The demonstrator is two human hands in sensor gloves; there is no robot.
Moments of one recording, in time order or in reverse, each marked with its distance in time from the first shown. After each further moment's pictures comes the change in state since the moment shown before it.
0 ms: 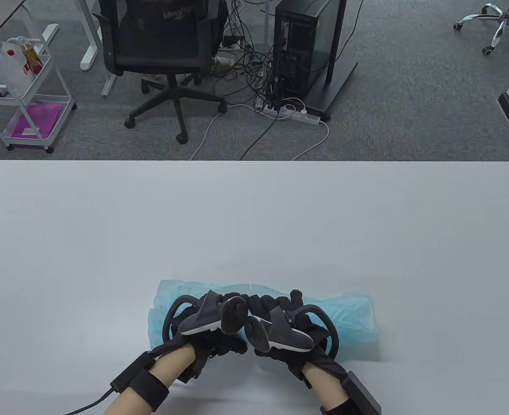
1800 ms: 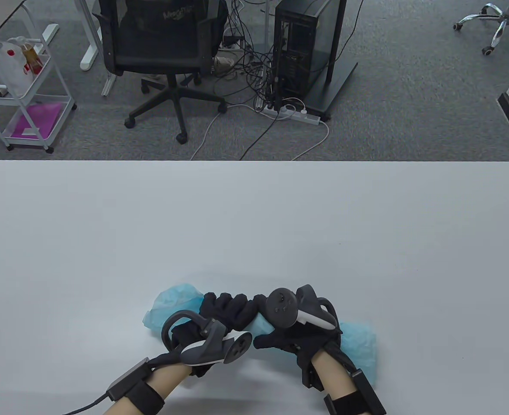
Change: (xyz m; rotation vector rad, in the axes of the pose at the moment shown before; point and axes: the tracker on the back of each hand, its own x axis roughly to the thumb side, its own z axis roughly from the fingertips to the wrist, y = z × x) left_hand 0.016 -0.004 0.013 0.187 -0.044 -0.246; right_hand -0.027 0.009 0.000 0.016 -0.082 -0.340
